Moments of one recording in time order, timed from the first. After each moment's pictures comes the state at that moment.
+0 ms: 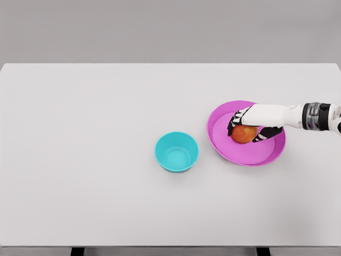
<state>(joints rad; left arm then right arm) 0.04 0.00 -0.25 -0.19 0.19 0.09 -0.12 -0.73 -0.81 0.83 -1.30 0.25 -0.61 0.61</state>
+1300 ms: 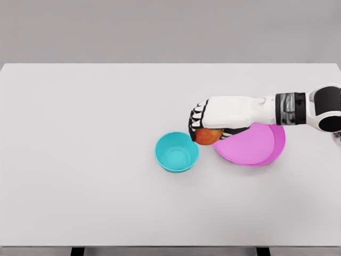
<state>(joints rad) 0.04 0.00 -0.25 -0.19 0.19 0.09 -0.12 -0.80 -0.77 0.83 -1.66 0.24 -0.61 0.61</state>
